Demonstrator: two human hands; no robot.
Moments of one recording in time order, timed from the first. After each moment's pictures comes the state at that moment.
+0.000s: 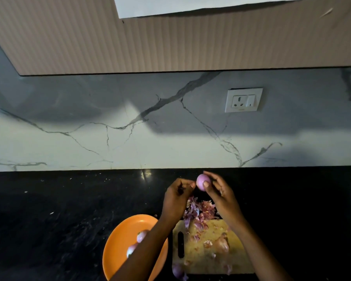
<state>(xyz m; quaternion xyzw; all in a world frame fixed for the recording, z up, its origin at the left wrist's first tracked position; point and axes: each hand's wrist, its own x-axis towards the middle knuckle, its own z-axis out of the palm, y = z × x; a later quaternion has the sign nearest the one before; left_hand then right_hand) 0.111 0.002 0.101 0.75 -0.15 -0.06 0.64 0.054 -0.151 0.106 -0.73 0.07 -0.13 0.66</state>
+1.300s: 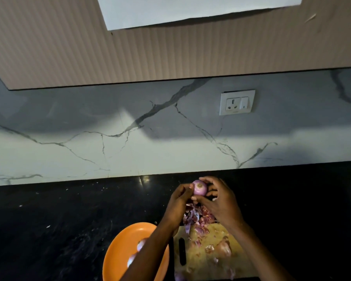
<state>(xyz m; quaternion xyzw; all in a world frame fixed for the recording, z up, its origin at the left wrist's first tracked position) 0.109 -0.007 0.113 0.67 -0.08 -0.22 0.71 0.057 -0.147 0.110 -0.81 0.05 -0.21 0.54</state>
